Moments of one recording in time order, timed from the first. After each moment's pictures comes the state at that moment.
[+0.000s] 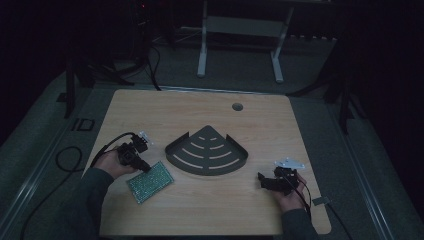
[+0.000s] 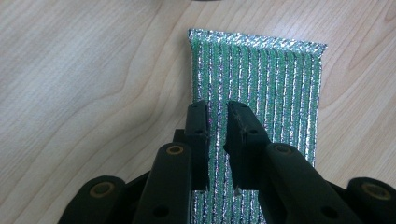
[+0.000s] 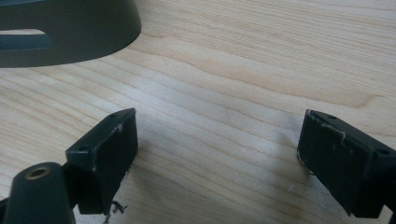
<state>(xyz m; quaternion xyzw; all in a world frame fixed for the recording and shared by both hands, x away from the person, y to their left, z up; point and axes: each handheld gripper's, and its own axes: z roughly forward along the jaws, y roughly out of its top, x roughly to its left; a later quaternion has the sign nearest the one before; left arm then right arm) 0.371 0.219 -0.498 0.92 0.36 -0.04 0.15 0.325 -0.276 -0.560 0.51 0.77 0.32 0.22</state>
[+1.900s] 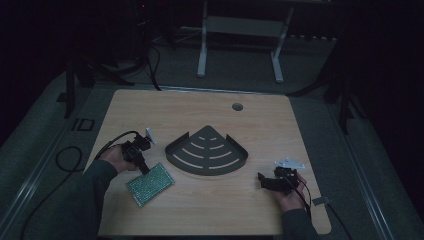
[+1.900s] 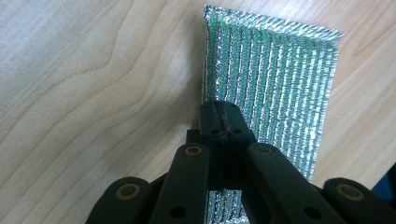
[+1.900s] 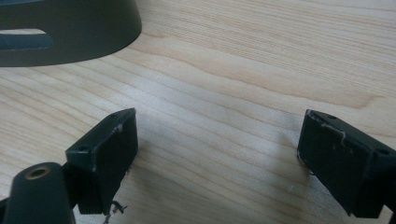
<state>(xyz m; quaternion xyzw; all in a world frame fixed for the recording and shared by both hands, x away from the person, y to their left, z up) 0.389 0.214 -0.503 0.91 0.39 -0.12 0.09 0.325 -0.276 -0.560 0.51 0.77 0.32 0.22</state>
